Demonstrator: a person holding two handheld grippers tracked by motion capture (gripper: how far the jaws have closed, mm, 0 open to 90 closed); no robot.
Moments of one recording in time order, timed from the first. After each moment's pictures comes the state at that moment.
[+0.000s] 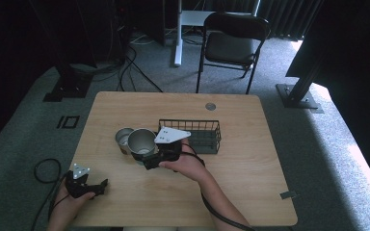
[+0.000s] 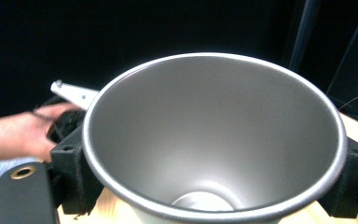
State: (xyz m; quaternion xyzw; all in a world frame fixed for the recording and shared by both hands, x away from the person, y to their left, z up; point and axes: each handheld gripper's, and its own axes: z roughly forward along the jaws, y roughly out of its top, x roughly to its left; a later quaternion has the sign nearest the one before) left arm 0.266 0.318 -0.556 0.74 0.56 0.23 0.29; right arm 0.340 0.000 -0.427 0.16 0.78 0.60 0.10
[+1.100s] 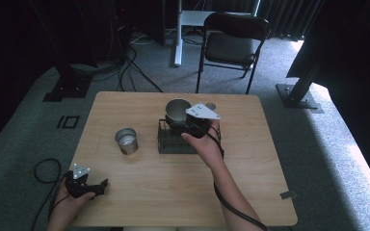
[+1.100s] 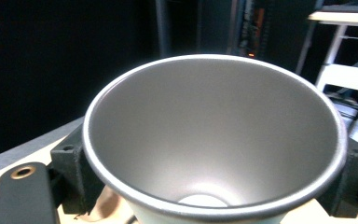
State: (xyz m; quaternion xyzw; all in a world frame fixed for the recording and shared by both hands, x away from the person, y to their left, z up) left arm 0.266 0.318 -0.556 0.74 0.56 0.23 0.29; right arm 0.387 -0.068 -0.396 0.35 0.70 0.56 0.26
